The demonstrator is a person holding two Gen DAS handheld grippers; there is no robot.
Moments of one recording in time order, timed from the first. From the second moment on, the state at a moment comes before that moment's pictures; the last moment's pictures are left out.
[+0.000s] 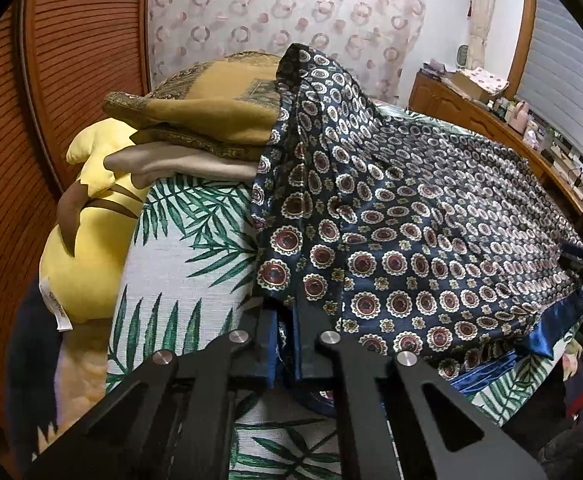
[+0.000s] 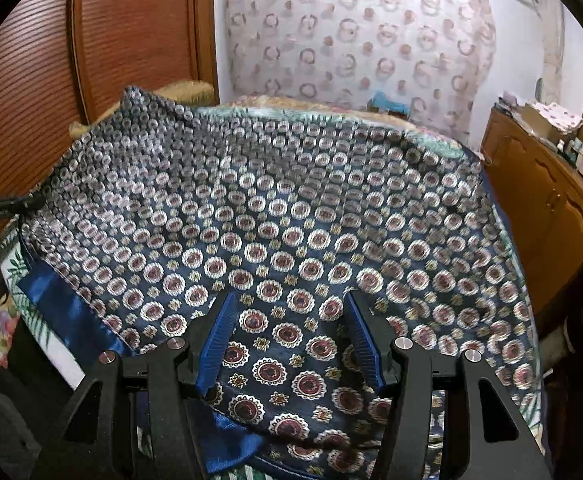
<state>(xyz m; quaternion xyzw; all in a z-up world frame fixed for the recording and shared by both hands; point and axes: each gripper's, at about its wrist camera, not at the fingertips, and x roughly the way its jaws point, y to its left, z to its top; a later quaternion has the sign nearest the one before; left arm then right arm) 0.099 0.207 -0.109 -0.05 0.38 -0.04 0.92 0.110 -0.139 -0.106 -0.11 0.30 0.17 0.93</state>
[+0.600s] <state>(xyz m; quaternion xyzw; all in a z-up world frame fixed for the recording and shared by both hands) 0.095 0.149 -0.021 -0.07 0.27 -0.15 0.95 0.115 -0.154 -0.122 -0.09 0.29 0.15 0.94</state>
